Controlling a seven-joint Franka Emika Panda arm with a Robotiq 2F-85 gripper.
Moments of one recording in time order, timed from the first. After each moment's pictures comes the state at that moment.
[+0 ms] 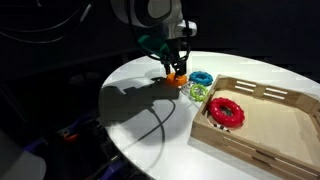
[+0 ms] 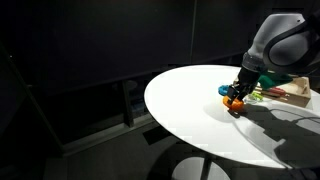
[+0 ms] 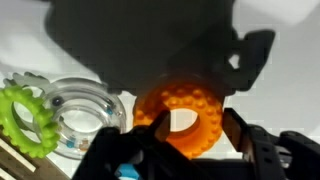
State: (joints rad) arm 0.01 0.20 0.02 -2.41 0.04 2.78 0.14
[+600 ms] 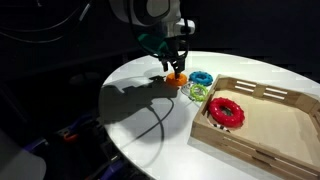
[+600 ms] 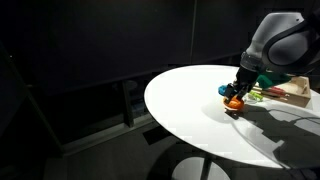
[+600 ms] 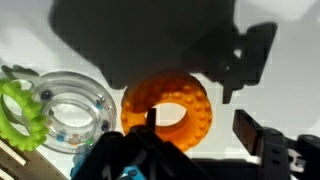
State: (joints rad) arm 0.03 0.20 0.01 -2.40 0.04 2.78 0.14
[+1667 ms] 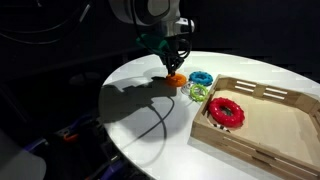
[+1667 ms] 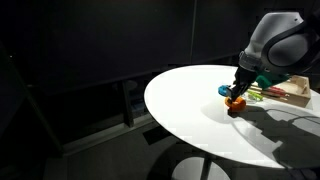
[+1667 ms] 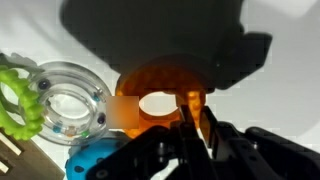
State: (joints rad) arm 0.05 0.20 0.00 -2.39 0.00 2.78 0.14
